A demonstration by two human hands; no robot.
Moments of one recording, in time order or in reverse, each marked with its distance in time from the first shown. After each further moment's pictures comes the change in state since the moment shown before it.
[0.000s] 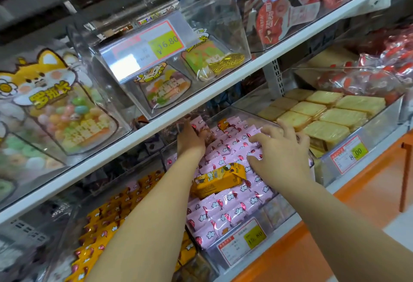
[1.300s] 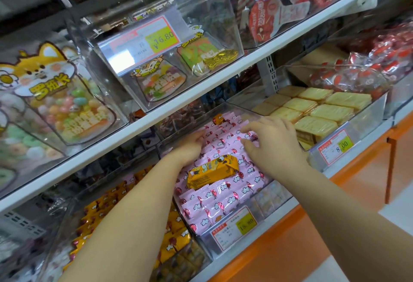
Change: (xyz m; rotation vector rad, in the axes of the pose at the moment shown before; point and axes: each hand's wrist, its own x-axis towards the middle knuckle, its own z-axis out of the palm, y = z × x) left_hand -0.008 -0.021 -0.003 0.077 -0.376 0.163; right_hand 0.001 0.005 -0.013 0.155 0.098 -0.137
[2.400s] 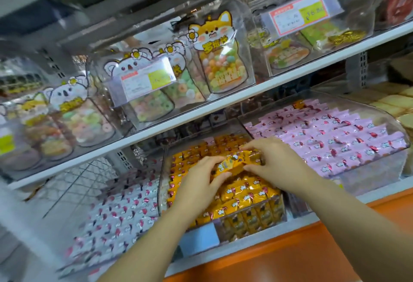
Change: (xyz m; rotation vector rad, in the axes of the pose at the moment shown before) left_hand -0.210 -0.130 -0.025 0.043 0.389 0.137; right_hand -0.058 -0.143 0.039 0.304 -0.371 -0.334
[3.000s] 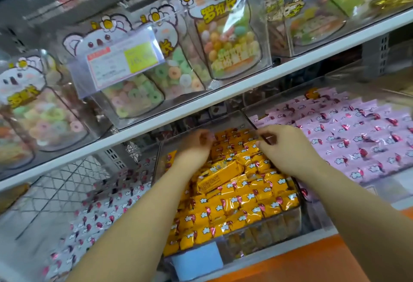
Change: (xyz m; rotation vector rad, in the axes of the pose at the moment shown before) left_hand 0.097 -0.051 0.014 -0.010 -0.024 -0.364; right_hand 0.043 0.029 0.027 0.151 0.098 0.277
